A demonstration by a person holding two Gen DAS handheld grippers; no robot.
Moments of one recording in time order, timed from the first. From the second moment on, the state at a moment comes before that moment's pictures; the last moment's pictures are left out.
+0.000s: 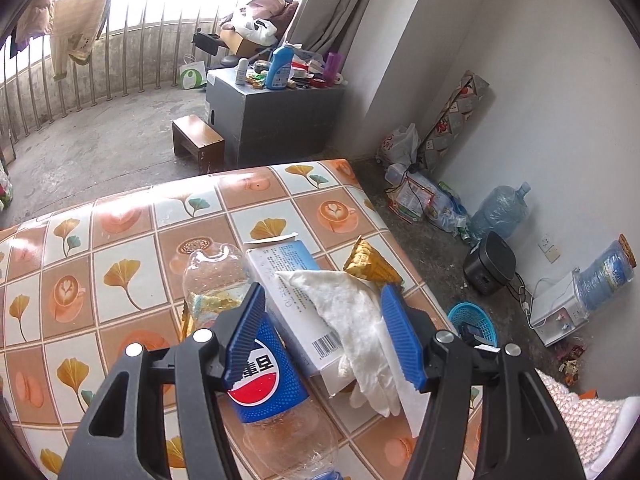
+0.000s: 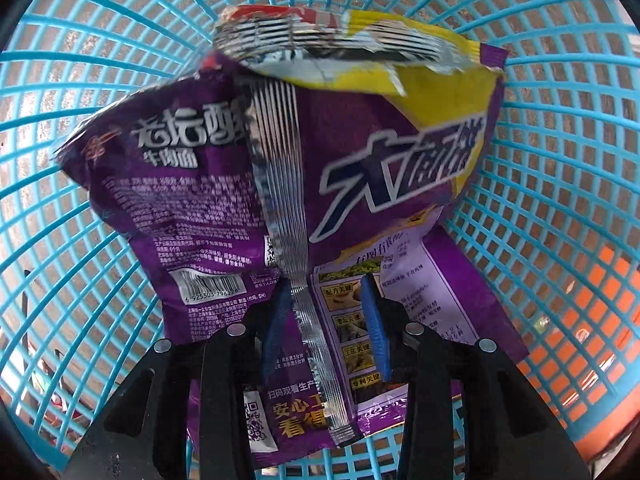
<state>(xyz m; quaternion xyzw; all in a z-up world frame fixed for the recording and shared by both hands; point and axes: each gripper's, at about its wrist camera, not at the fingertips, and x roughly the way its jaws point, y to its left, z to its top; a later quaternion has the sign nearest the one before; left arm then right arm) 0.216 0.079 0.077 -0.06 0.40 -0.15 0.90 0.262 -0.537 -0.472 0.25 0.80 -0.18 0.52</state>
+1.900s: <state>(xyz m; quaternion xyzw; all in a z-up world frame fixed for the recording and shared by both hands) 0.235 0.222 -0.044 -0.35 0.43 -0.20 0.80 0.276 -0.129 -0.050 0.22 0.43 0.32 0.81</state>
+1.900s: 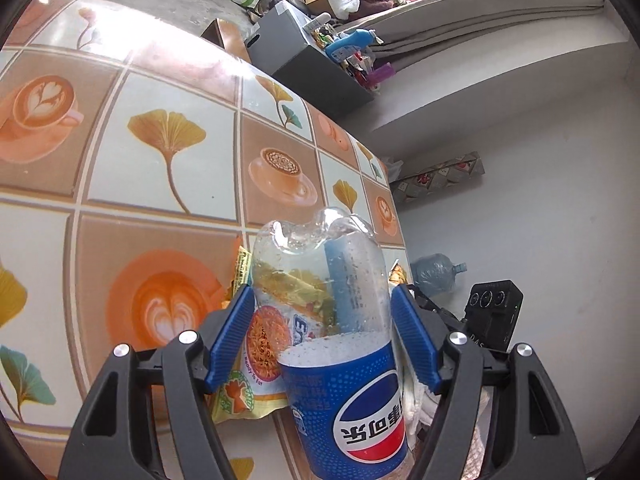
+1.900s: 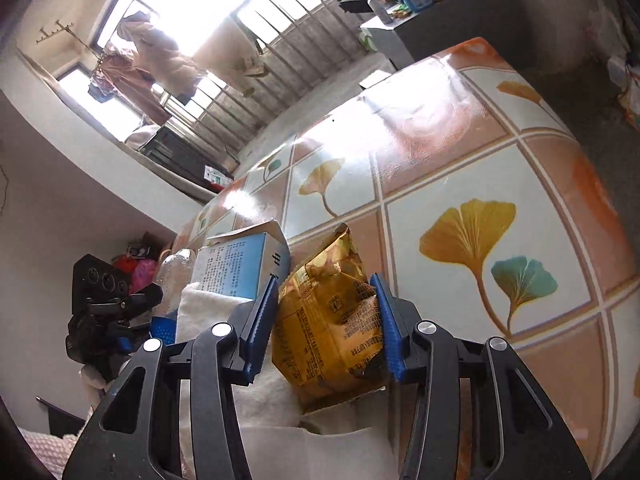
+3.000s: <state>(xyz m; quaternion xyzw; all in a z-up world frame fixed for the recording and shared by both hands) 0.059 0.194 0.055 -0.16 0.35 -0.19 0.91 0.107 -0.154 -0.045 0.15 0.44 0.27 0.85</state>
